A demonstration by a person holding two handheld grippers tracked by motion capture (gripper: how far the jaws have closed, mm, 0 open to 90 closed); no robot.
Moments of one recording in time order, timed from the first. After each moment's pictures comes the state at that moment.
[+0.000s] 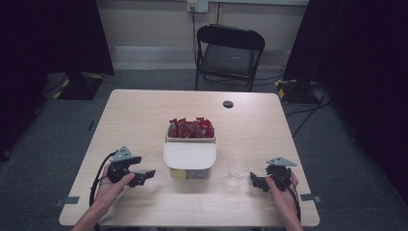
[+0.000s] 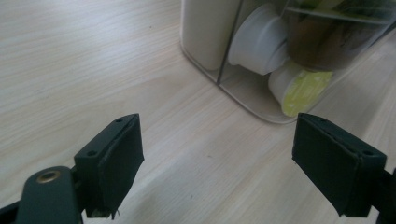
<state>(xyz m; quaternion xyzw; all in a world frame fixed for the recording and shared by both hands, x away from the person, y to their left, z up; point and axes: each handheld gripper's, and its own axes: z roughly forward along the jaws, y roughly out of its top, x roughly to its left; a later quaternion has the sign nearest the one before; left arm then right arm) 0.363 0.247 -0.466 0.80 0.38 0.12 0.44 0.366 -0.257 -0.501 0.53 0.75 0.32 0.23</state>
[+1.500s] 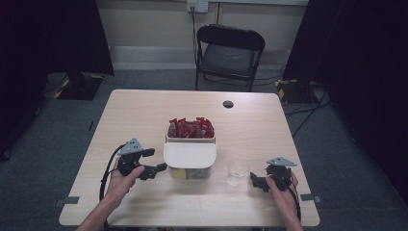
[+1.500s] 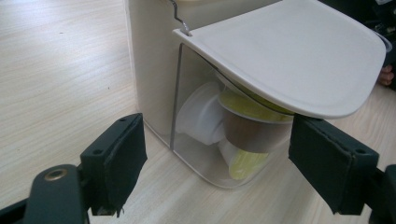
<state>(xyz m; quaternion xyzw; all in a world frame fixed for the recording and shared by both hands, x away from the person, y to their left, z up) 0.371 0.216 -0.437 0.79 0.35 0.11 0.50 0.365 -0.258 -0.501 0.53 0.75 0.32 0.23</state>
